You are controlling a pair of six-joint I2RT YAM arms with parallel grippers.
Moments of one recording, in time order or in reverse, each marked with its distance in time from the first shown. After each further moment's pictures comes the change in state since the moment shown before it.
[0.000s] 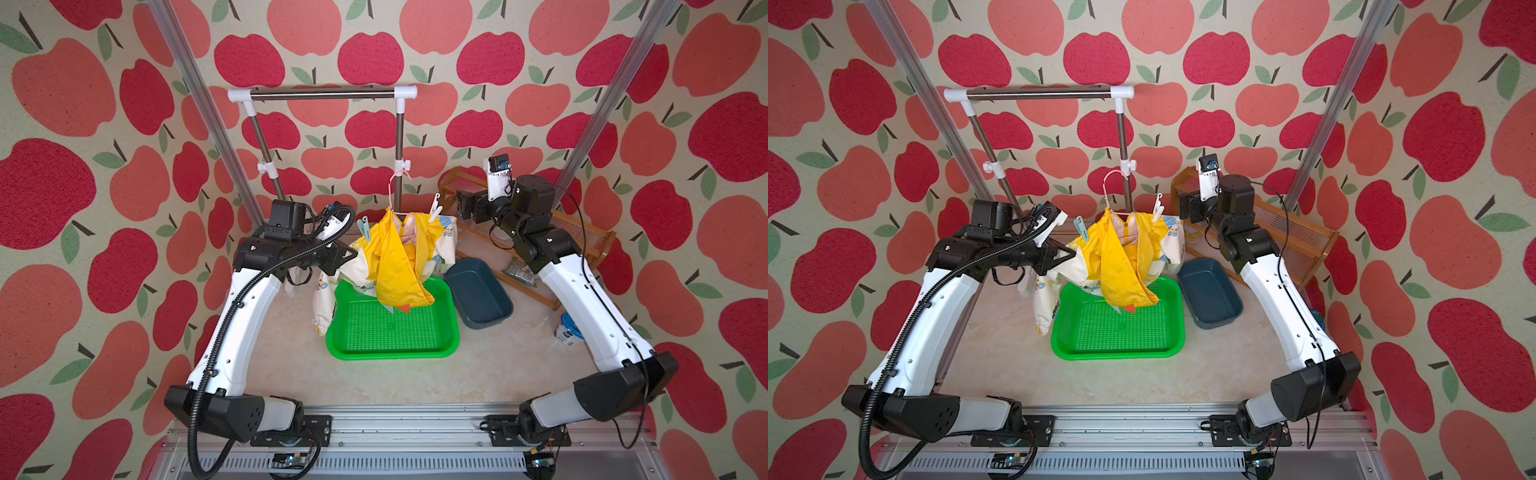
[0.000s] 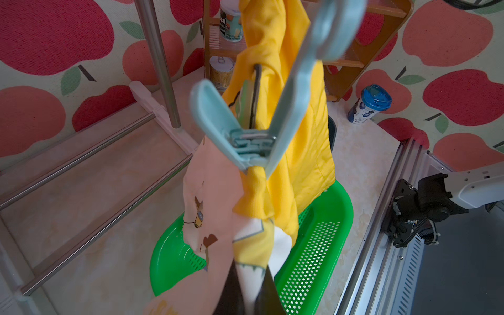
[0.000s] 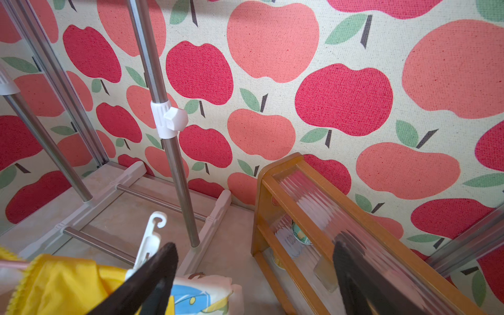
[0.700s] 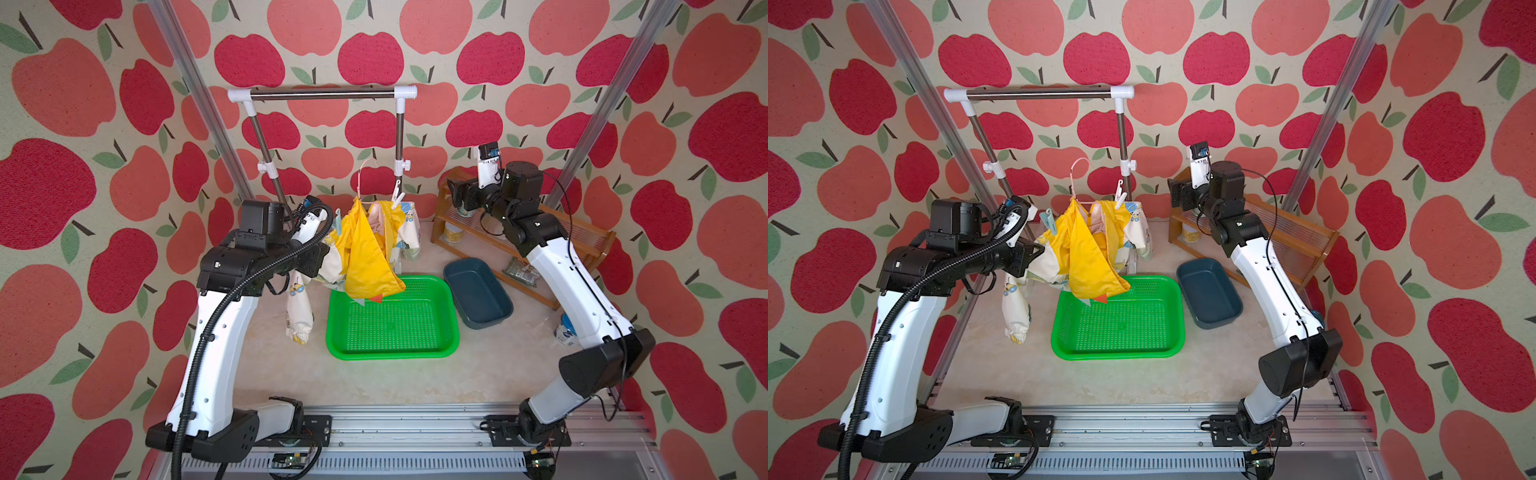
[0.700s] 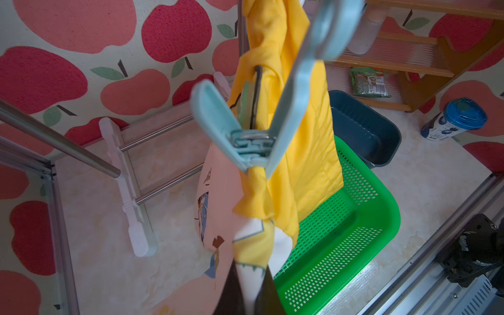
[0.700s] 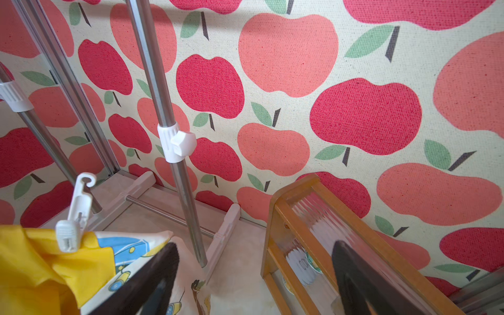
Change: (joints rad) left arm 0.007 -0.104 0.145 -0.171 -0.318 -0.088; right arm 0.013 0.141 0.159 -0.003 0.000 0.013
